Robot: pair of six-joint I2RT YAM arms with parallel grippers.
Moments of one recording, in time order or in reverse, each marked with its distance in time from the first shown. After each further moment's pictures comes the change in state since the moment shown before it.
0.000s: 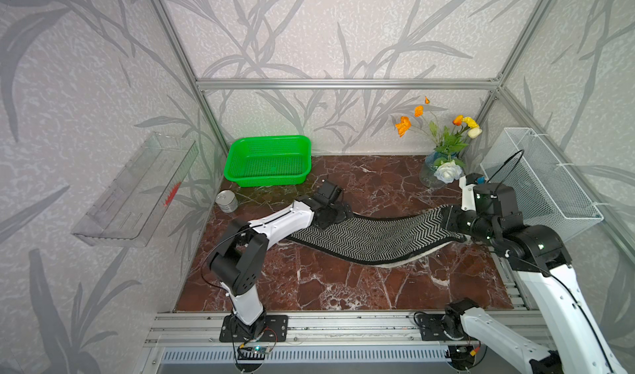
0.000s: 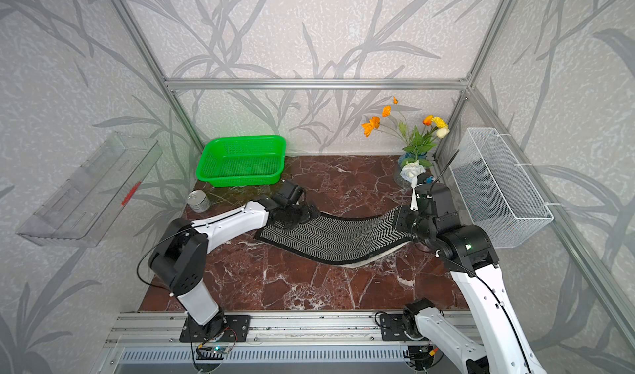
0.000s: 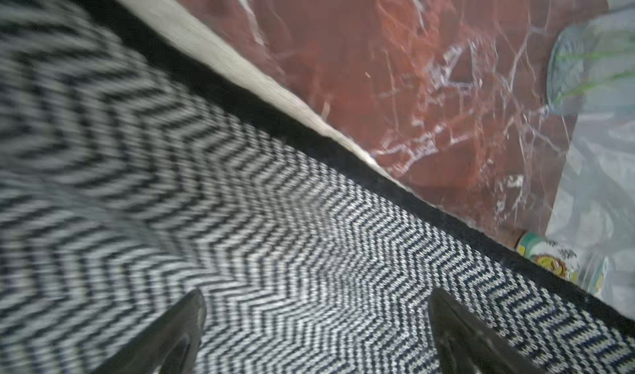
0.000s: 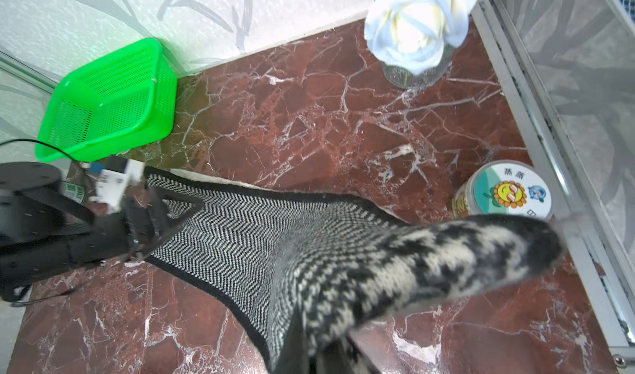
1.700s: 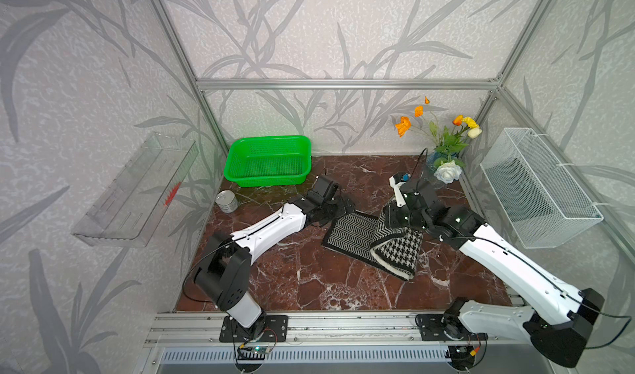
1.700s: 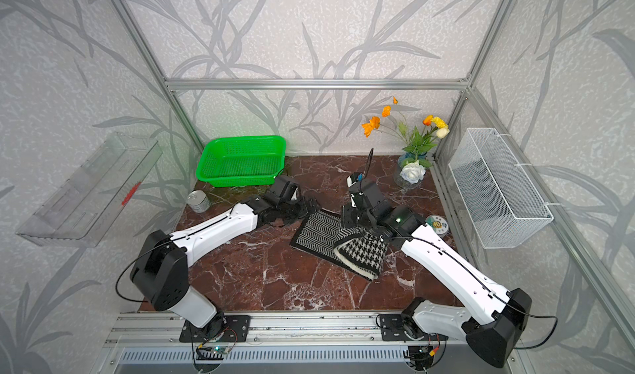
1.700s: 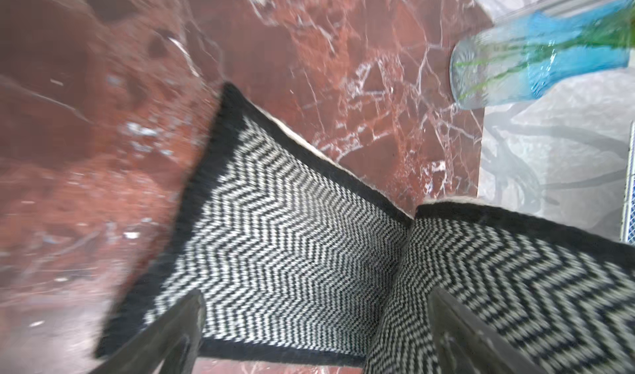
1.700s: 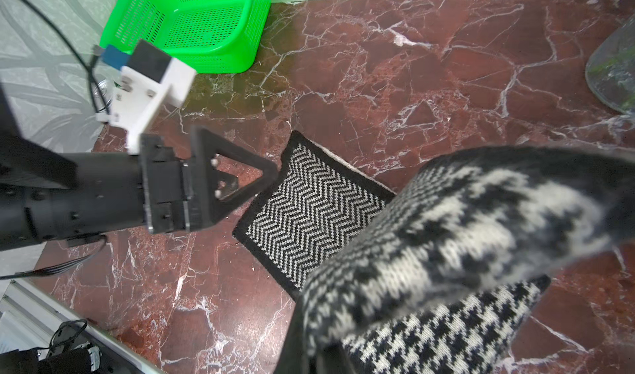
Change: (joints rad) left arm 0.081 -0.232 -0.101 0.016 0.038 0.077; right arm 0.402 0.249 -0.158 0.378 0.040 0.049
